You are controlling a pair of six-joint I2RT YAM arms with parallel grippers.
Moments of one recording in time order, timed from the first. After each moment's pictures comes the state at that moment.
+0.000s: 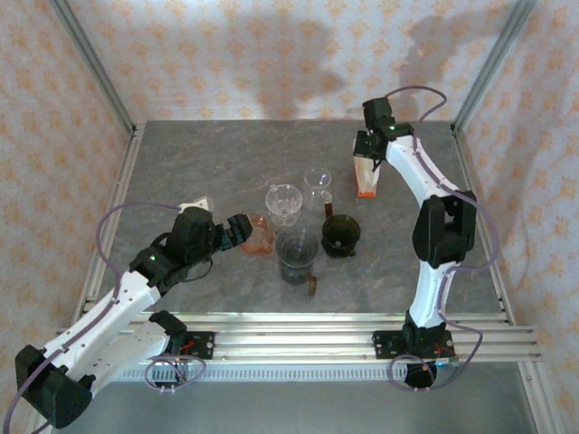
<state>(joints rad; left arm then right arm) -0.50 0.84 0.69 -0.52 -0.07 -0.85 0.22 1.95 1.79 -0.76 0.18 0.35</state>
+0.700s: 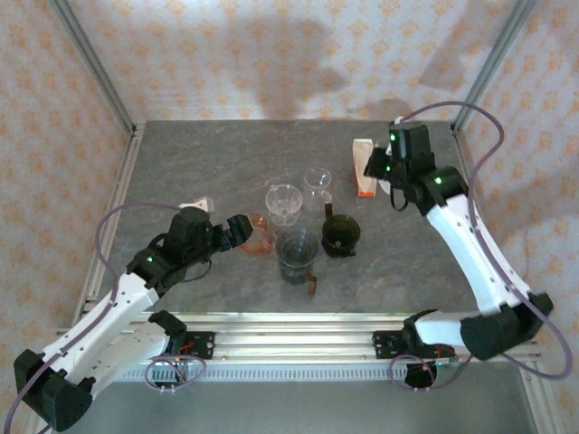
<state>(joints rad) -0.49 0.81 0.69 -0.52 0.00 -0.85 0.40 1.23 1.41 -0.81 0.10 0.46</state>
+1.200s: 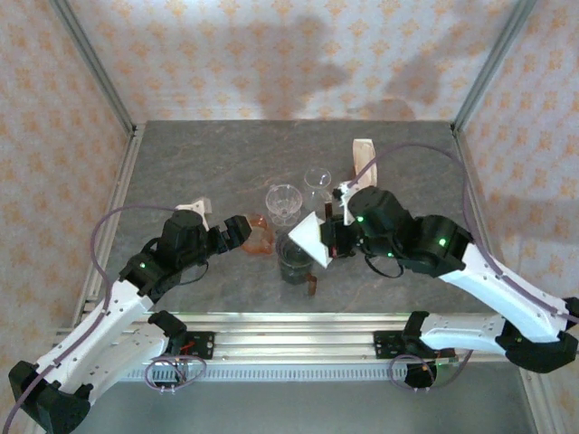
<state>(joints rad) -0.49 0.76 0.69 -0.53 0.04 -0.86 1.04 1.08 1.38 -1.01 0.09 0.66</state>
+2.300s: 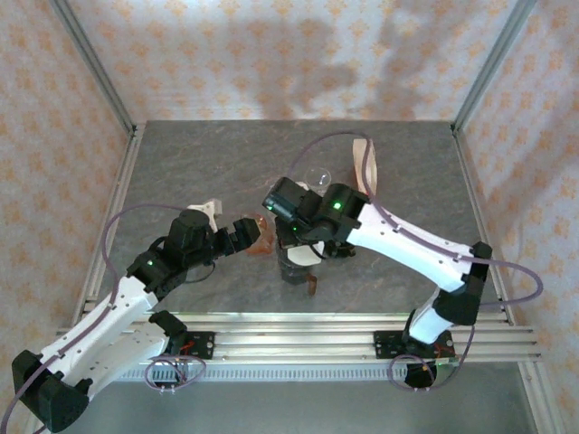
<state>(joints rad) -0.52 0.79 0.67 -0.45 0.12 -0.88 1.08 1.61 1.73 -1.25 0.19 0.78</state>
